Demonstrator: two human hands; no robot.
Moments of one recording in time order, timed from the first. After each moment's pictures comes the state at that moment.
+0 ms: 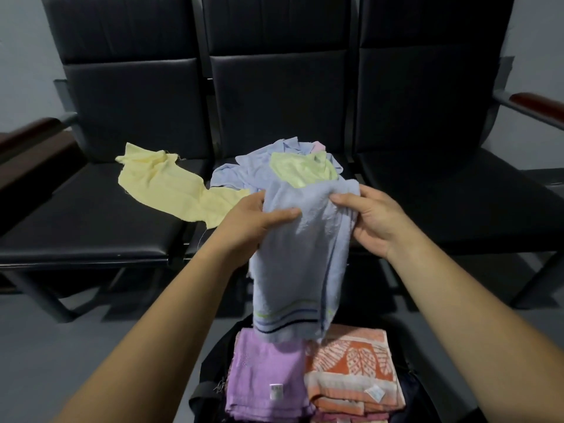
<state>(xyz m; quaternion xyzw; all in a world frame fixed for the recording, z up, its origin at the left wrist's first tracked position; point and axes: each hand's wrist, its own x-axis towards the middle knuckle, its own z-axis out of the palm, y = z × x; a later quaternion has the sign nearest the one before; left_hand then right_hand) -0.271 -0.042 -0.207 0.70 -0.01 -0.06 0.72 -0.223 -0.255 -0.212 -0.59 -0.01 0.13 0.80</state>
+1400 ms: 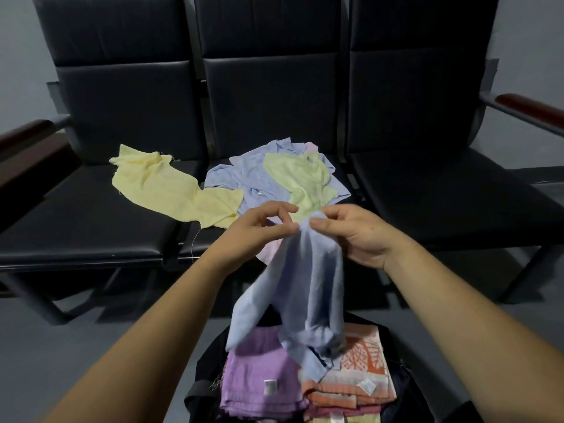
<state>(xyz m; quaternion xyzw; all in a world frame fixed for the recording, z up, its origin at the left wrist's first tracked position) -0.274 -0.043 -0.227 0.79 -0.13 -0.04 0.60 -0.250 -0.261 -0.221 -0.63 -0.15 0.26 0.71</state>
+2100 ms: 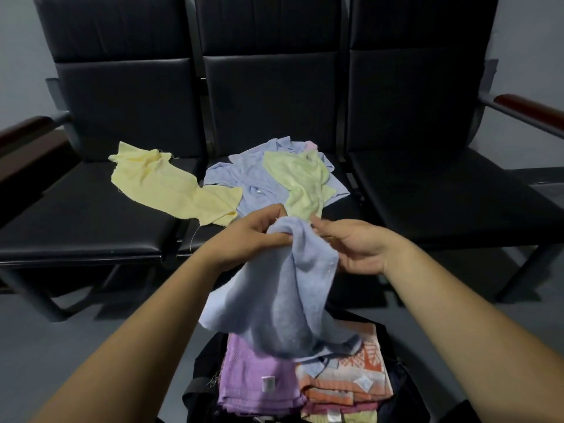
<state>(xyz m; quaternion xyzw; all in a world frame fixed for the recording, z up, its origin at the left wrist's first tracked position) -0.286 -0.038 -0.222 0.78 -0.16 -0.12 0.59 -0.251 -0.264 -0.226 -0.59 -0.06 0.42 0.69</state>
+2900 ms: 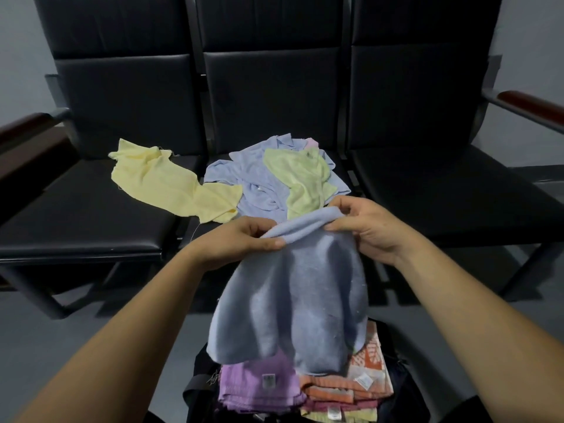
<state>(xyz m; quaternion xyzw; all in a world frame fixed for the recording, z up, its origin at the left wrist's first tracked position) -0.279 -0.017 -0.230 0.81 -0.14 -0.20 0.54 -0.248 -0.280 -0.218 -0.64 -0.14 0.23 0.72</state>
